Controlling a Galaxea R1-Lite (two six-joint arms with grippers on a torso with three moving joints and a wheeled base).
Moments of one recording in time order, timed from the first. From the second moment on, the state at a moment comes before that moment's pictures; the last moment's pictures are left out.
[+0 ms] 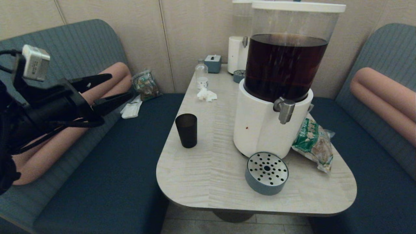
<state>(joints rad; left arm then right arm) 0.13 1.62 -0.72 -1.21 -0.82 0.00 -0.01 0.00 0.00 0.02 0.03 -0.09</state>
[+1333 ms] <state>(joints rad) 0.18 2.21 -0.78 -1.52 -1.18 -0.08 -0.01 0.00 0.00 0.02 0.03 -0.09</state>
